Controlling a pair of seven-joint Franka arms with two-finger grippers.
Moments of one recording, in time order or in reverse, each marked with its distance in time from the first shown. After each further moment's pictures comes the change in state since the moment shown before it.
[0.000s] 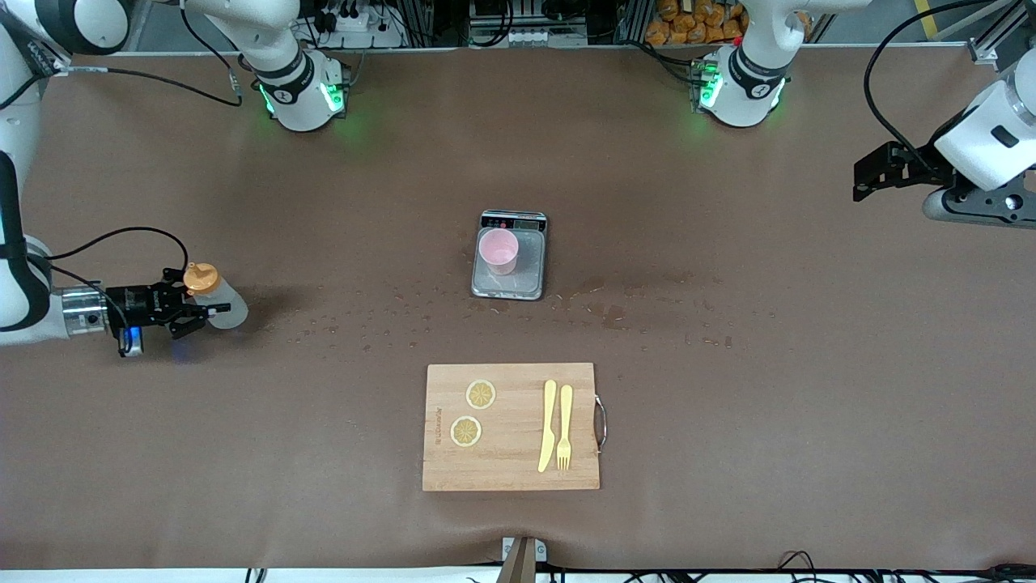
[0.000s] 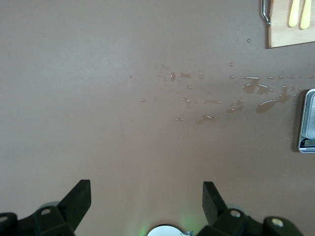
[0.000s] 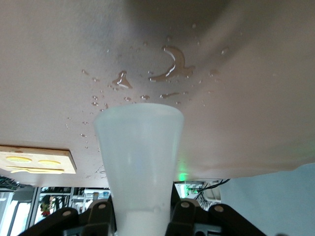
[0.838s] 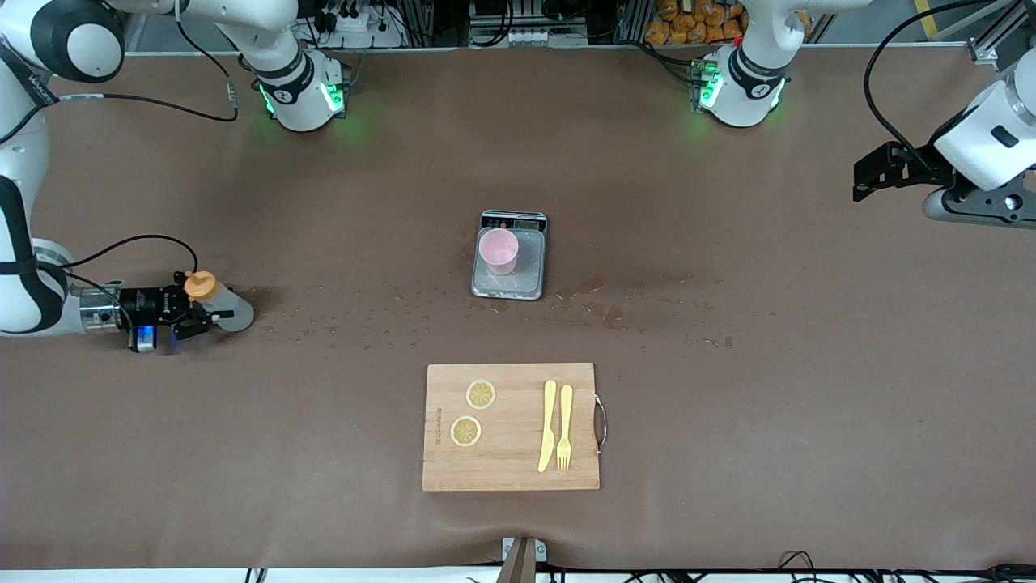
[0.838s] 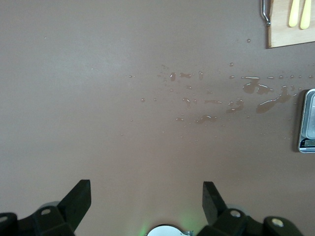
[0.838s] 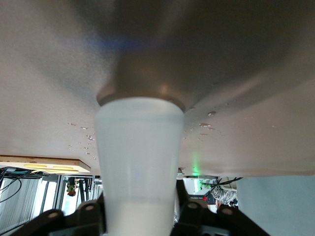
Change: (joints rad) left arm 0.000 0.000 0.000 0.000 0.000 0.000 0.000; right arm -0.070 0.109 0.004 0.009 0.047 0.033 -0.078
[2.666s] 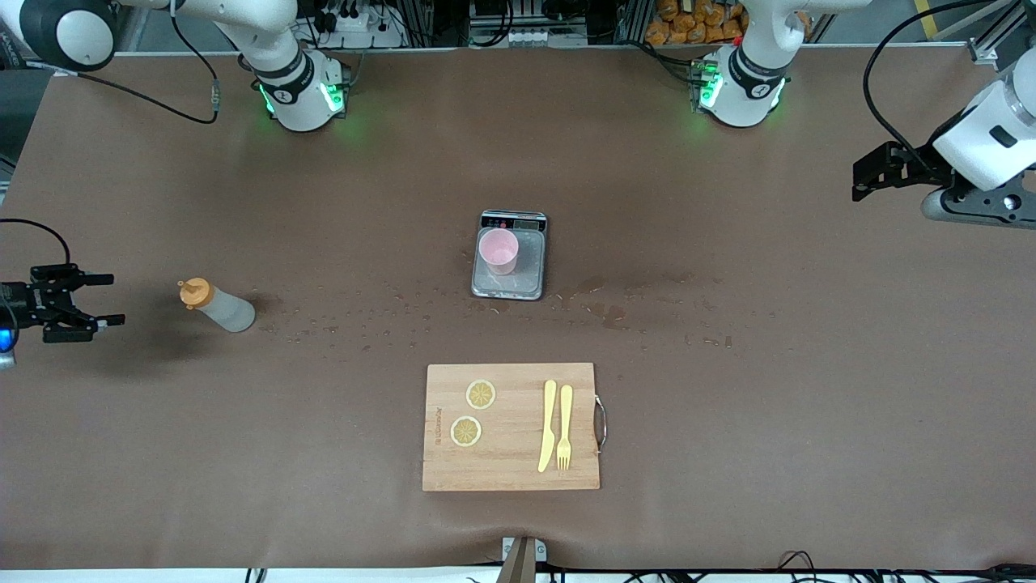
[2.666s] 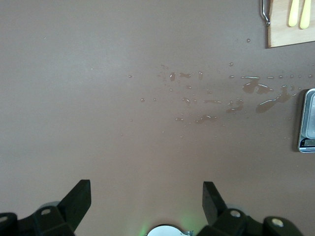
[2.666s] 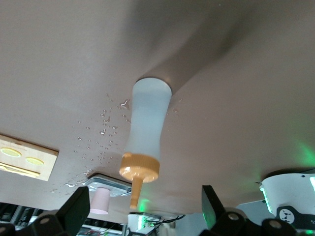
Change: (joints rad) left arm -0.001 0.000 -0.001 0.000 0.000 0.000 0.000; right arm -0.013 -0.065 0.020 0.470 -0.317 -0.287 -0.005
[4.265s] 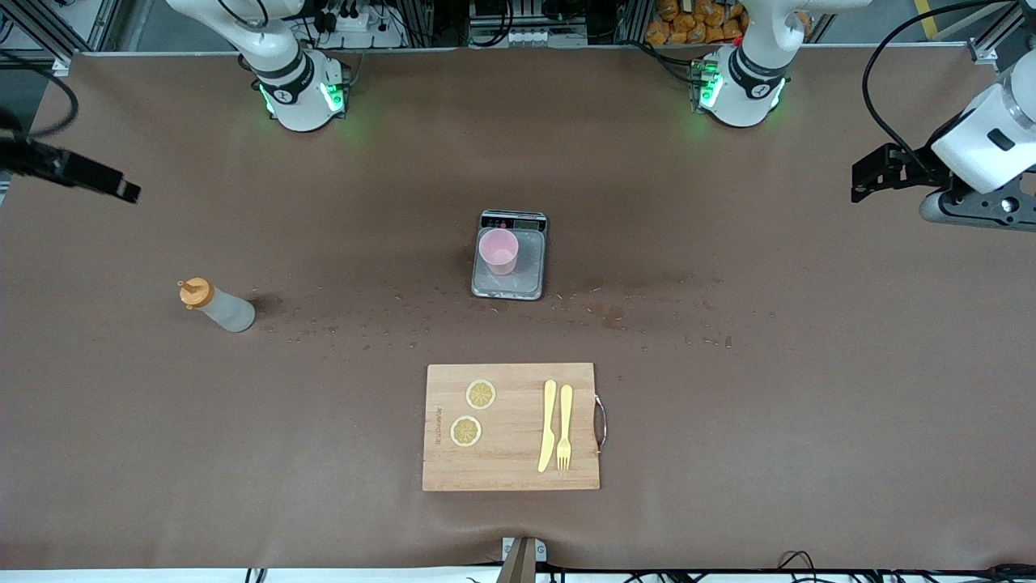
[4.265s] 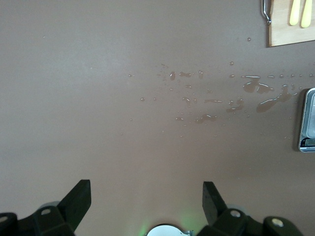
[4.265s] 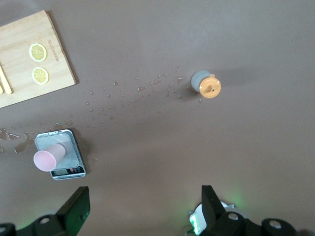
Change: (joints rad) left arm 0.000 0.004 0.000 -0.001 0.000 0.000 0.000; right arm 0.487 -0.657 -0.015 -0.095 -0.289 -0.024 -0.193
